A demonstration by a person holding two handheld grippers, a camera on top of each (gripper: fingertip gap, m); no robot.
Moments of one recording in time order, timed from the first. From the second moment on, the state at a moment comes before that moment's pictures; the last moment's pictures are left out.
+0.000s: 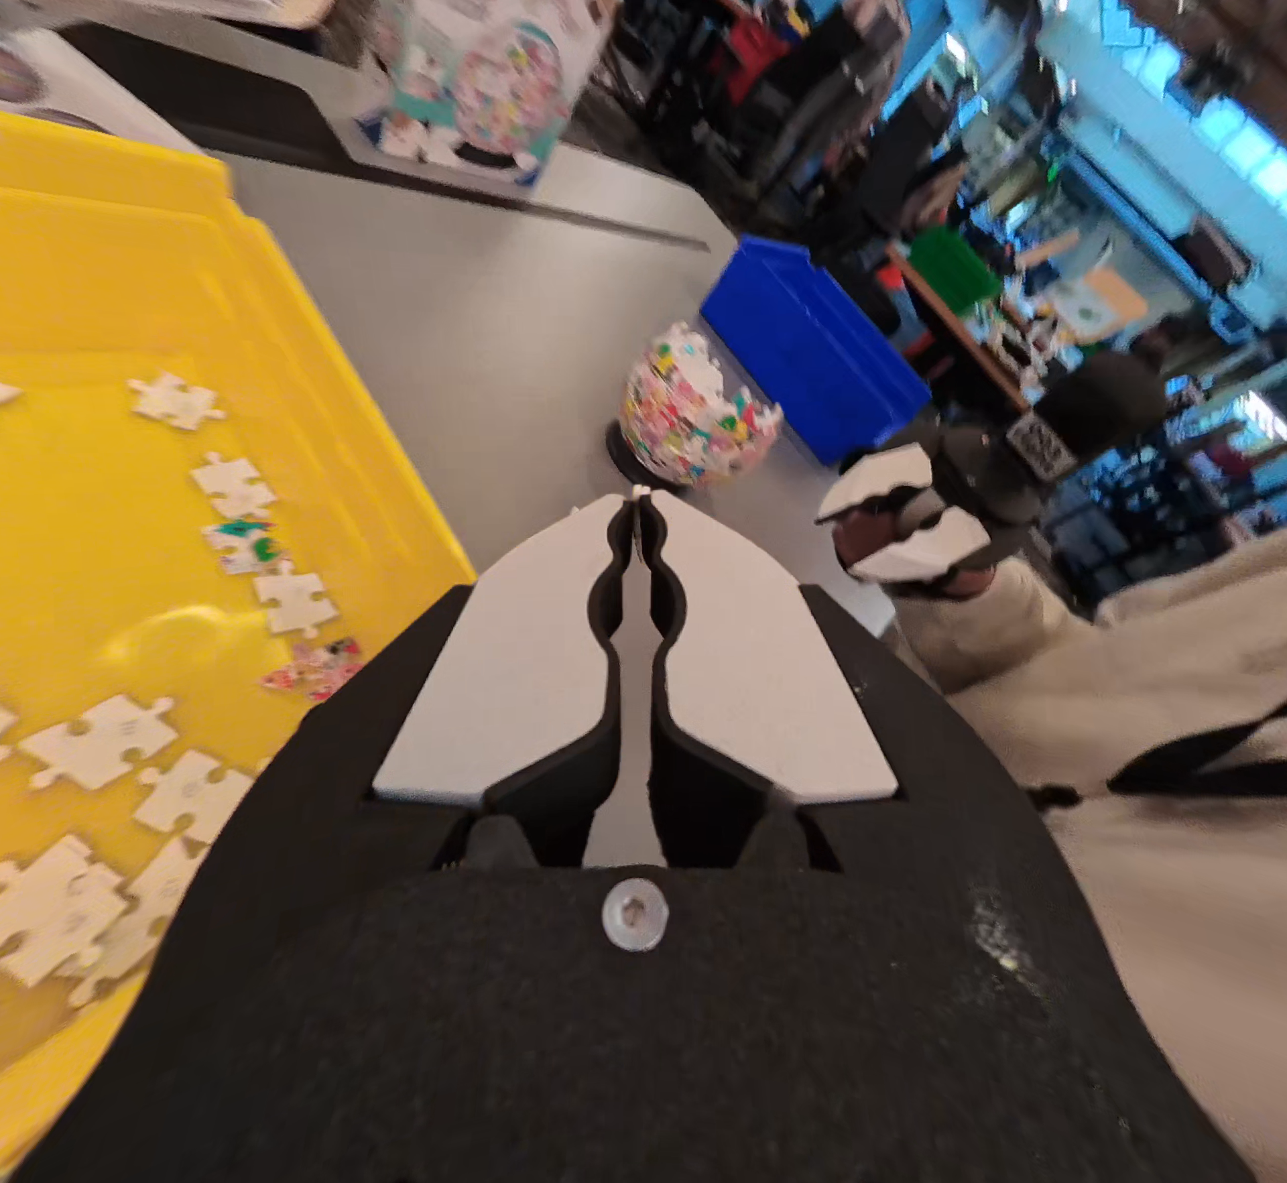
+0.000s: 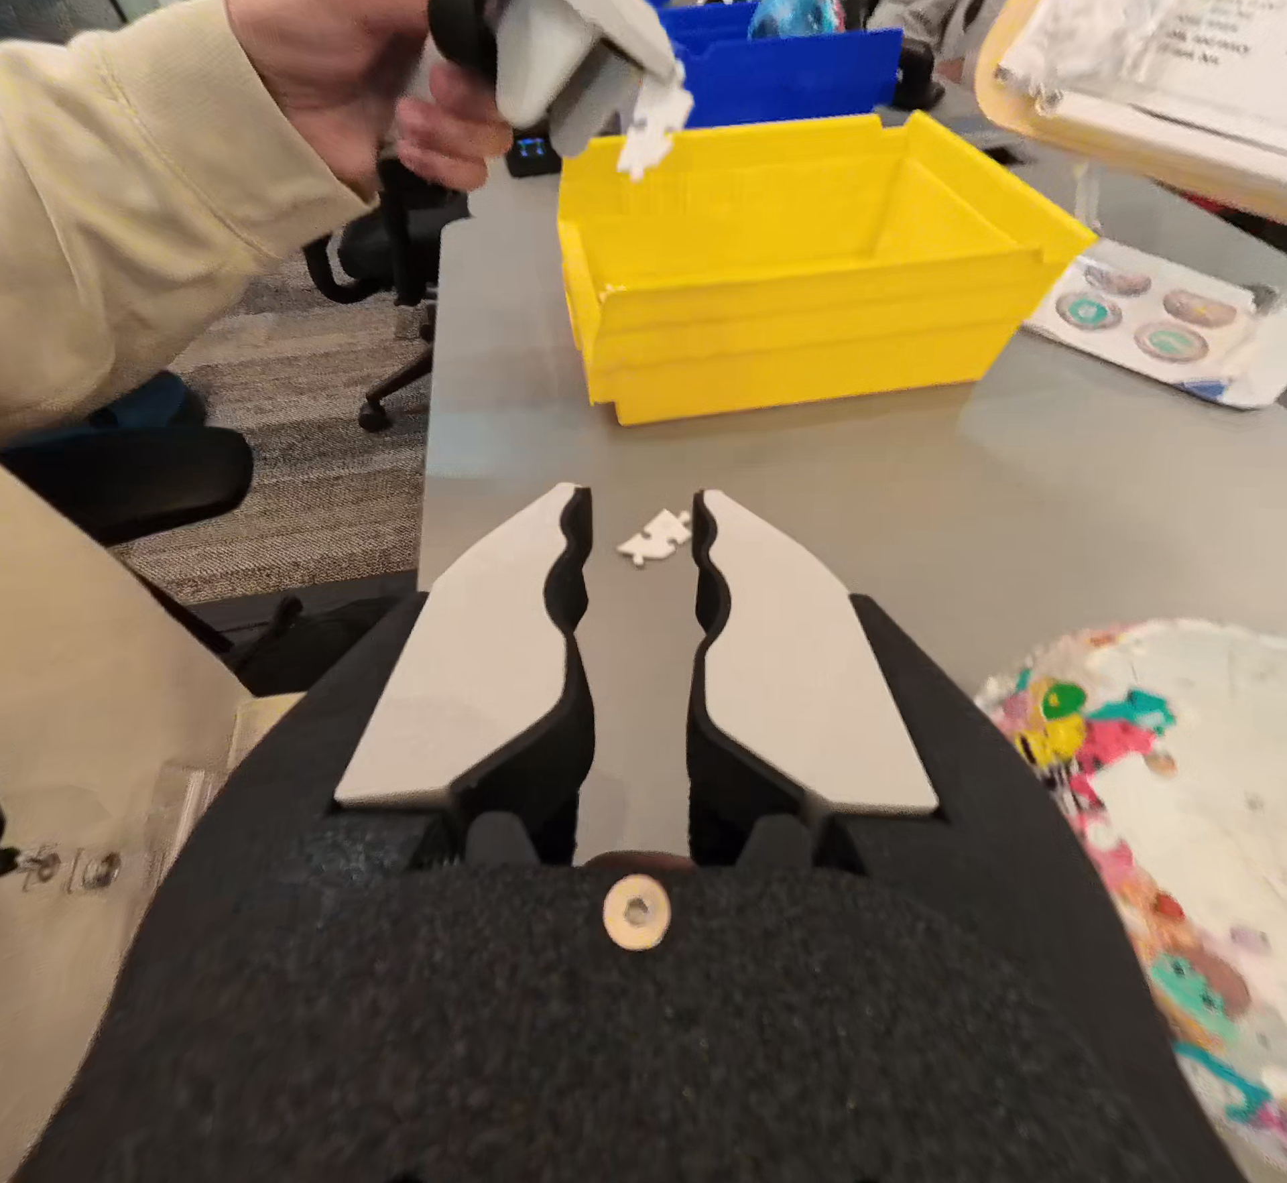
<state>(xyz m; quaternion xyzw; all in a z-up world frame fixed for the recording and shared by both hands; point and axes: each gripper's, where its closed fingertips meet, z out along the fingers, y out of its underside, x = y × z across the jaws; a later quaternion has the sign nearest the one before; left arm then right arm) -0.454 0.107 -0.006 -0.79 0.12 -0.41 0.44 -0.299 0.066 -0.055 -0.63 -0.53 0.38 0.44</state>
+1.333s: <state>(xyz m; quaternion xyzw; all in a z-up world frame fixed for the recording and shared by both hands) -0.307 0.046 -0.105 -0.80 0.29 -0.38 0.37 -0.263 0.150 -0.163 -0.86 -0.23 0.23 0.39</state>
